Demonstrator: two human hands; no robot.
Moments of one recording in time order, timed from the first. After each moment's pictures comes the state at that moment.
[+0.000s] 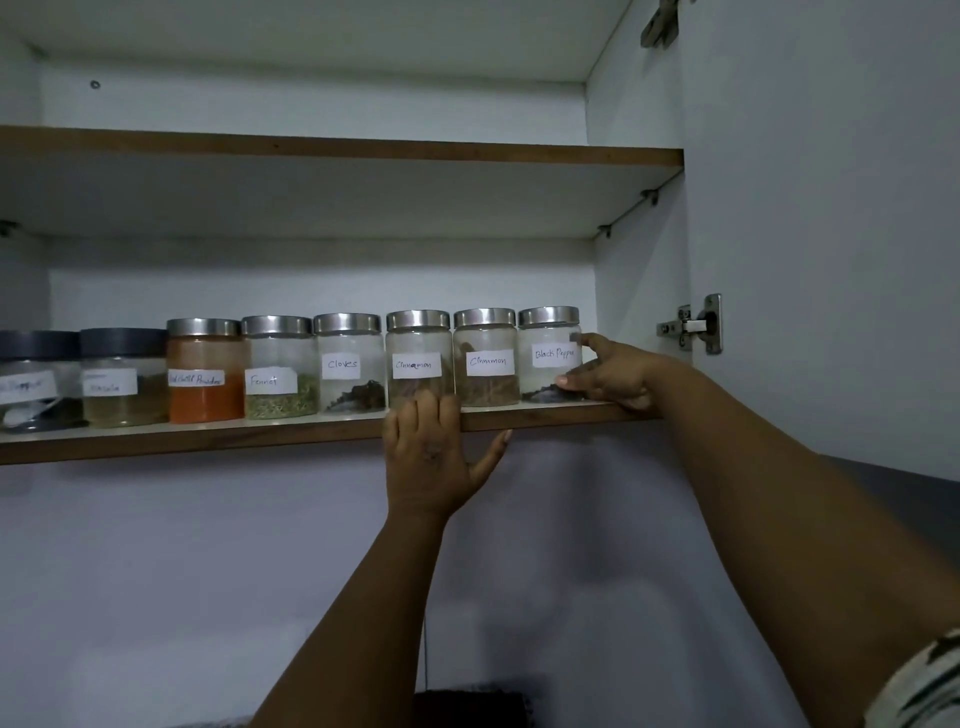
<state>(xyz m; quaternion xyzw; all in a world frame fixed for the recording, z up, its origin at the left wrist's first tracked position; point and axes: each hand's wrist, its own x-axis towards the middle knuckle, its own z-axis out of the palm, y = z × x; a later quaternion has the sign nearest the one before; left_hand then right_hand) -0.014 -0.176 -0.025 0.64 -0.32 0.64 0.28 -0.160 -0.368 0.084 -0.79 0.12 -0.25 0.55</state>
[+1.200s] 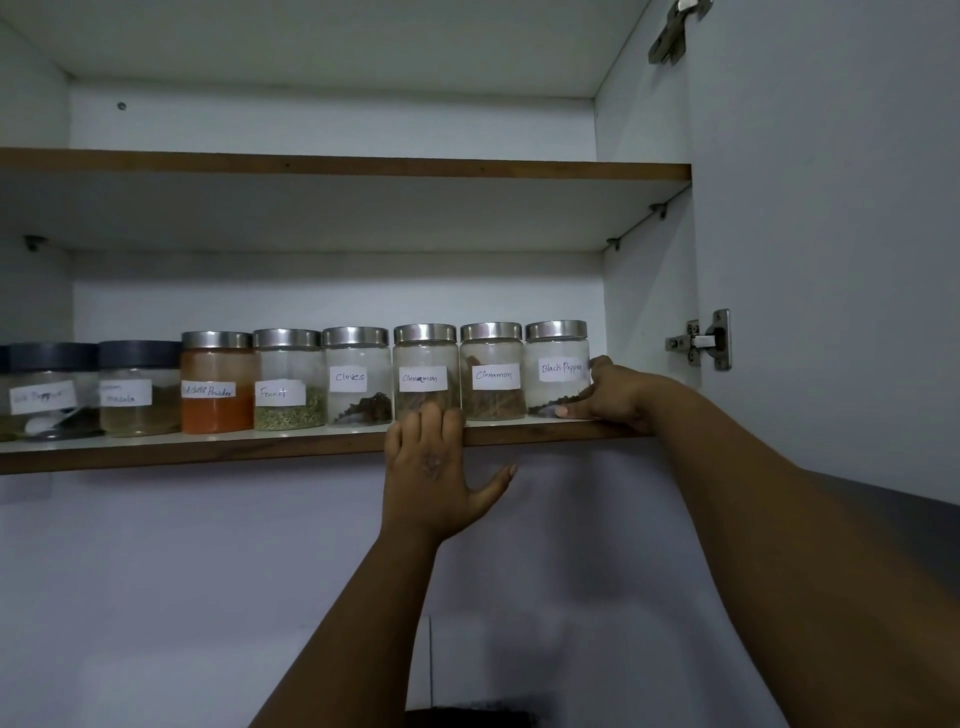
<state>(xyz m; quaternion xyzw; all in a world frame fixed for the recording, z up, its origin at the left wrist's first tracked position) -0.021 -0.160 -0.024 0.66 -0.37 0.60 0.26 -0.158 -0.355 0.083 -0.89 0.23 -0.25 0.31</state>
